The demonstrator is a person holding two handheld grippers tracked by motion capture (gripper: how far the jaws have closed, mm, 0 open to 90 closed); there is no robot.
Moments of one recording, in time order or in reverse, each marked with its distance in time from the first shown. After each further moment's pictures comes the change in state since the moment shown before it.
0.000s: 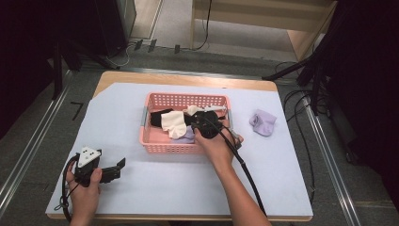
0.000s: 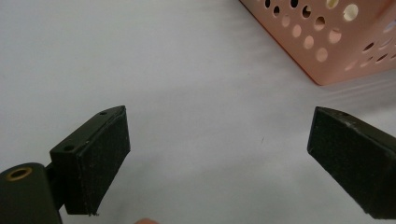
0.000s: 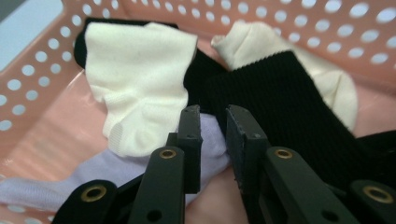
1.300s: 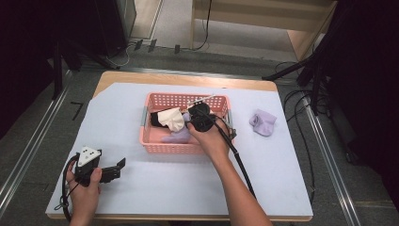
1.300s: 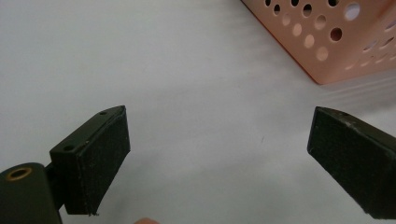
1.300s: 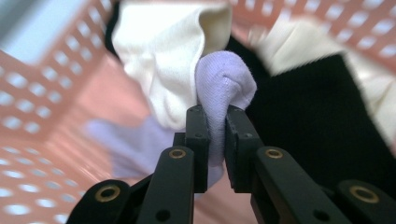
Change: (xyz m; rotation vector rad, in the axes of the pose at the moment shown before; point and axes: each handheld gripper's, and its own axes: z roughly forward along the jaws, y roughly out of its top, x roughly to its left) left arm 0.000 0.000 0.001 0.008 -0.009 -0.011; right arm 0.014 0.031 -0.004 0.128 0.059 -0.048
